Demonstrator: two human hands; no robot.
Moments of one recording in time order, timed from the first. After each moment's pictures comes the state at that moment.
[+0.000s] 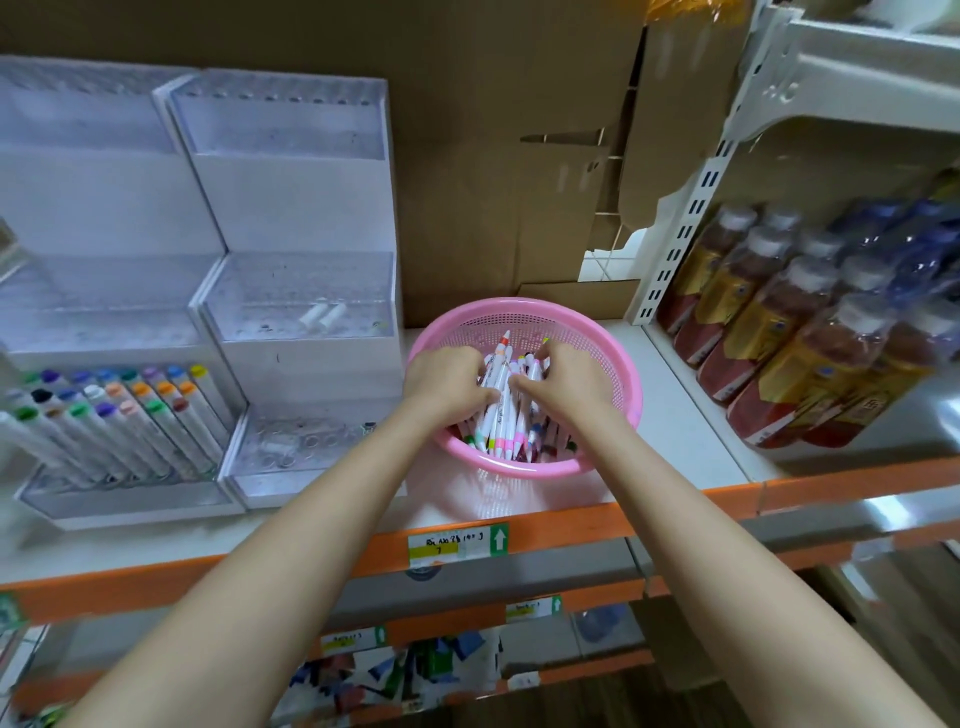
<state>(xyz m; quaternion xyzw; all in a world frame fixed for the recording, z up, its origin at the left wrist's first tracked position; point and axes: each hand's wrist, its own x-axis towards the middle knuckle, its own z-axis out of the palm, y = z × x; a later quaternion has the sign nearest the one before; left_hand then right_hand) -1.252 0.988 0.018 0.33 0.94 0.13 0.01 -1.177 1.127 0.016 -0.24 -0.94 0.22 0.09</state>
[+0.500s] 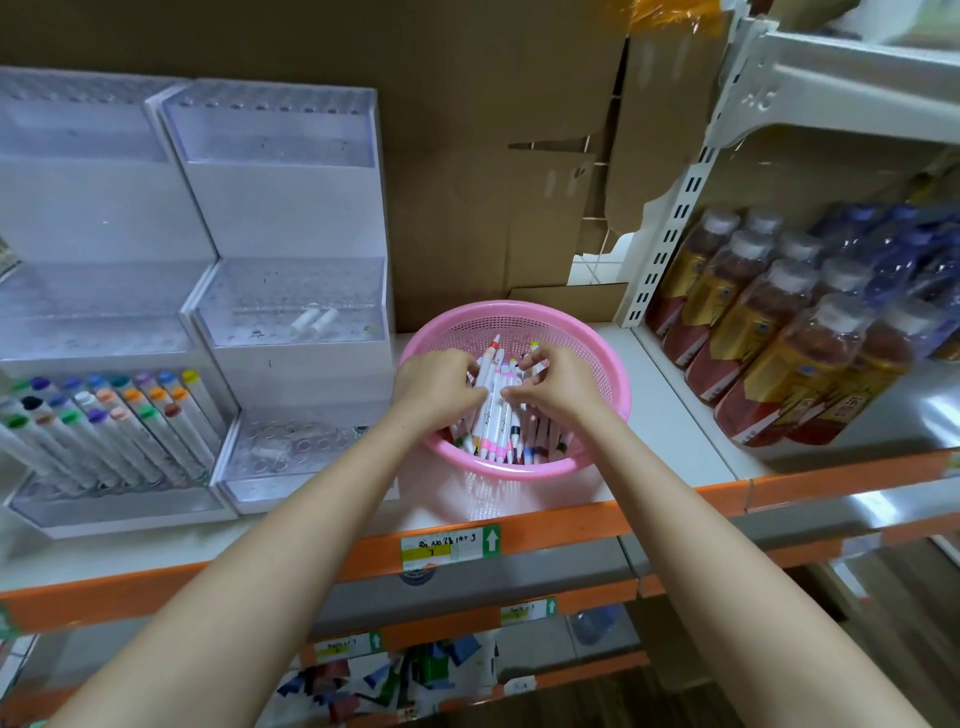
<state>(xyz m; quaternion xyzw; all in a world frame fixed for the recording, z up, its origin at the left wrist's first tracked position) -1.247 0.985 0.020 0.32 0.93 0.19 0.00 -1.171 1.129 0.020 -0.25 -0.89 0.37 0.08</state>
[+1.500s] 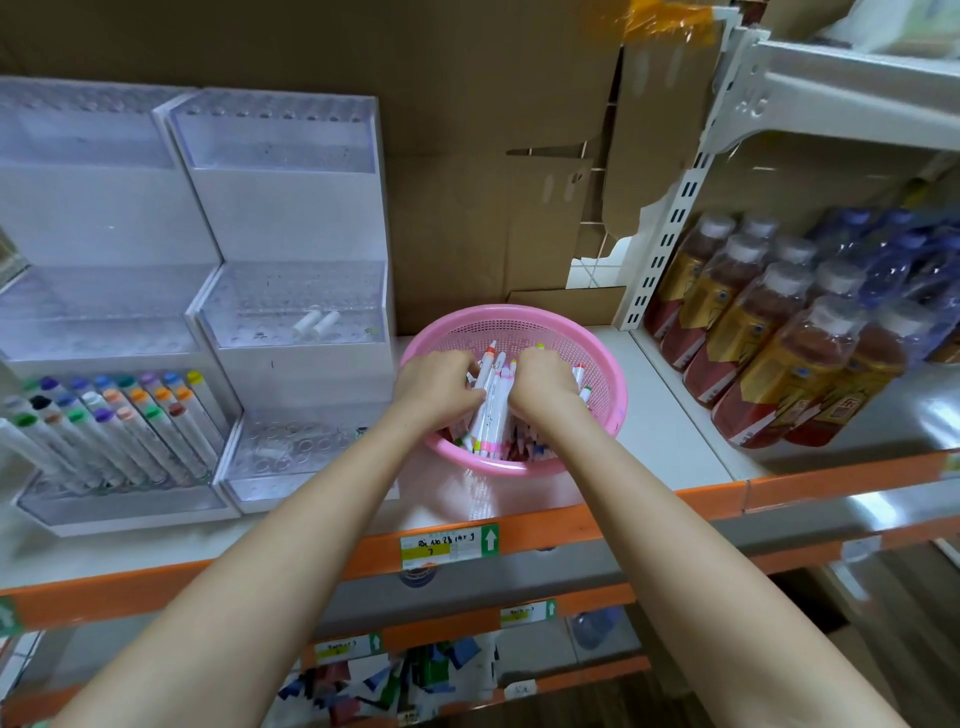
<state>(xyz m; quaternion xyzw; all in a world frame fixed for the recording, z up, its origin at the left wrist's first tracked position) -1.246 0.984 0.024 0.33 0.93 0.19 0.01 -1.182 1.101 0.042 -0.27 -0.95 0.17 -0.02</state>
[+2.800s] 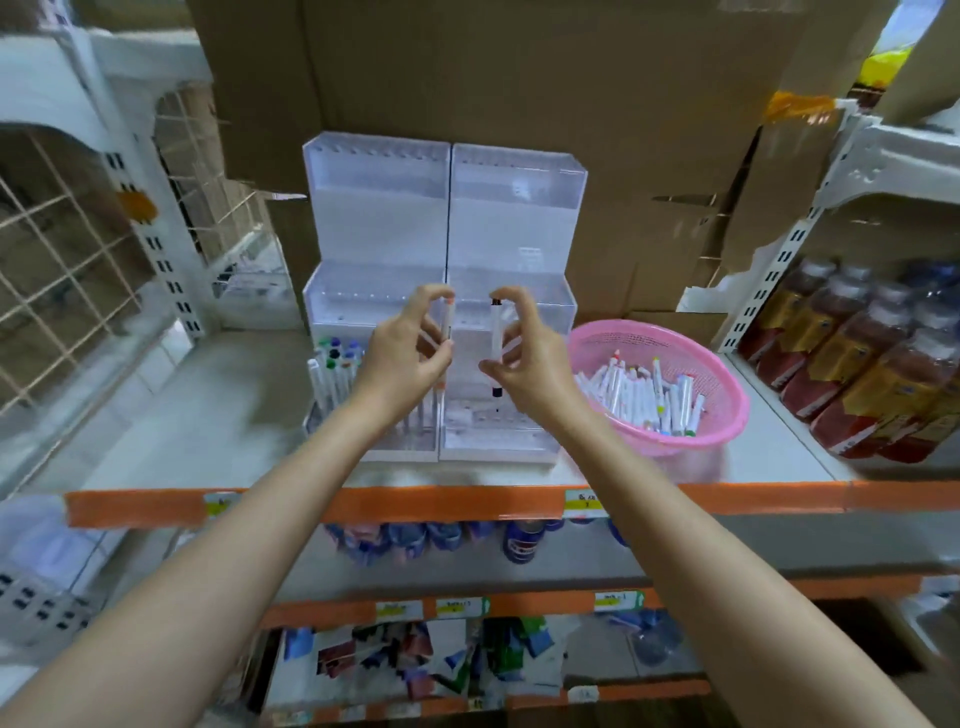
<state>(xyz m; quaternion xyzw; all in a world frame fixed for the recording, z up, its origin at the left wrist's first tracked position) -1.234 0.738 0.086 0.33 0.81 0.45 -0.17 -1.174 0.895 0.094 -0.01 -0.89 0.39 0.23</state>
